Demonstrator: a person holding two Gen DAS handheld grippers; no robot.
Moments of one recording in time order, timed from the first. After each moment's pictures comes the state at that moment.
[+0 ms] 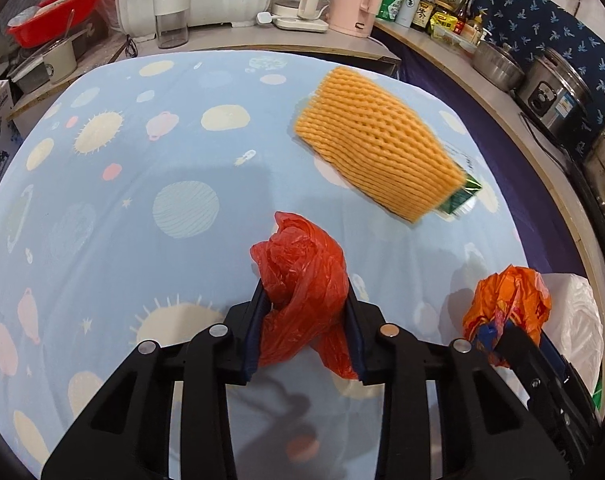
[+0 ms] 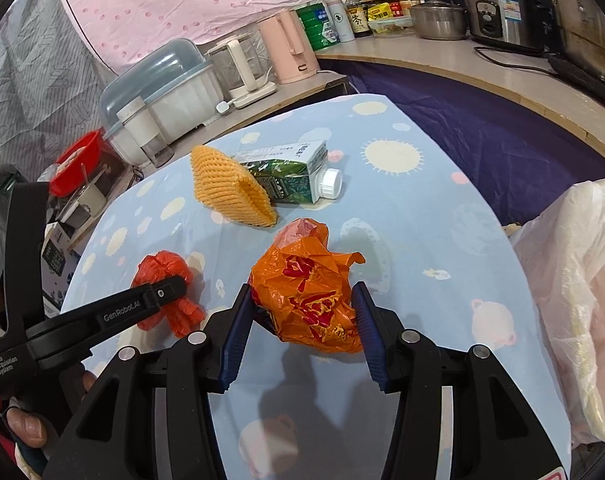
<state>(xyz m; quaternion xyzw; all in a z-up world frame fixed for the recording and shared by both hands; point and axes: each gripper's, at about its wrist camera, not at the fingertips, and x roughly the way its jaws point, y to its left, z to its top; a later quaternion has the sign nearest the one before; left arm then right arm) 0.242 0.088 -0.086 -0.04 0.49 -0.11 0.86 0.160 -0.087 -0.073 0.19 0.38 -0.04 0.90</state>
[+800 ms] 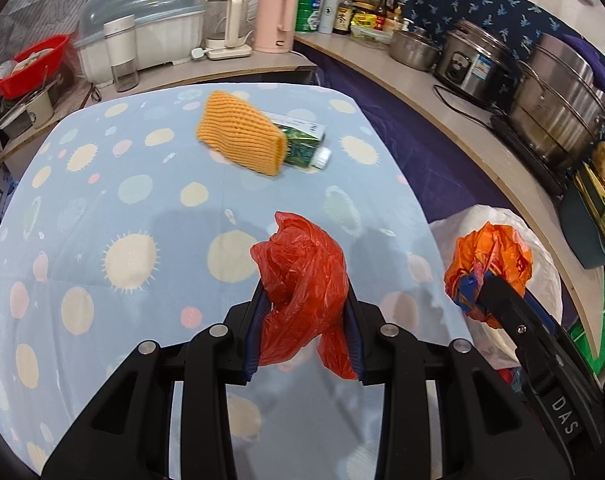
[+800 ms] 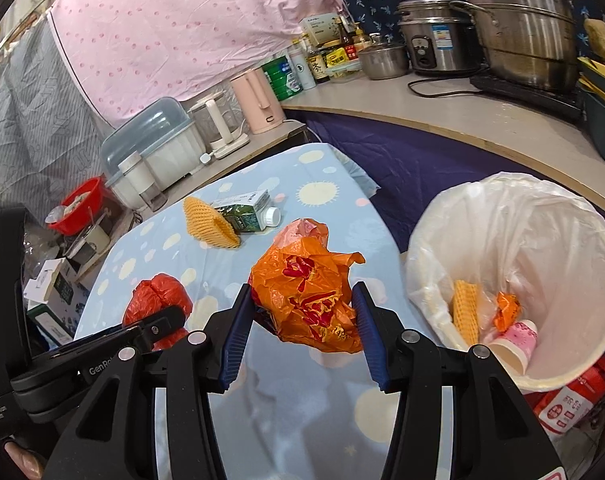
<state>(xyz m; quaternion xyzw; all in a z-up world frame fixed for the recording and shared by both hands) 0.122 0.022 -0.025 0.00 0.45 -0.19 0.87 0.039 -0.138 -0.024 0.22 0.32 -0.09 0.92</state>
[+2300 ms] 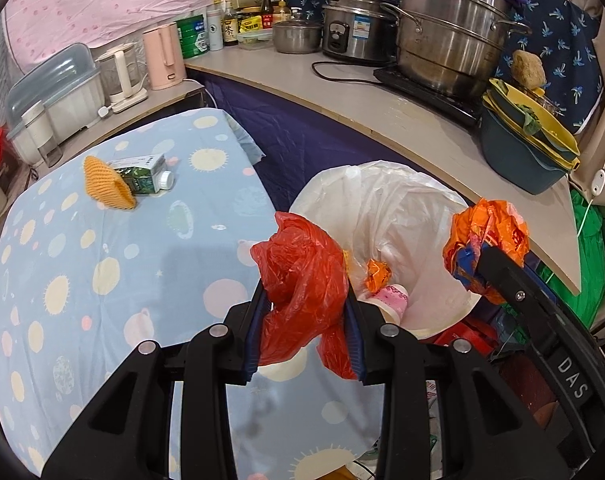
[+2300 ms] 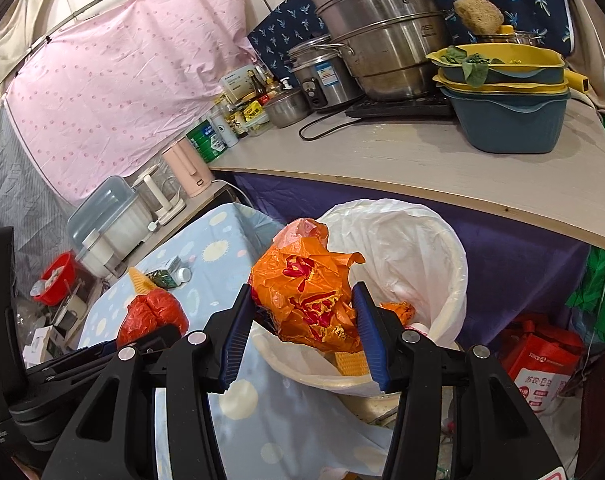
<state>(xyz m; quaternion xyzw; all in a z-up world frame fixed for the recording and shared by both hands) 0.026 -0.130 0.004 0.11 0.42 -0.28 0.86 -0.082 -0.270 -0.010 0.28 0.26 -0.18 0.91</state>
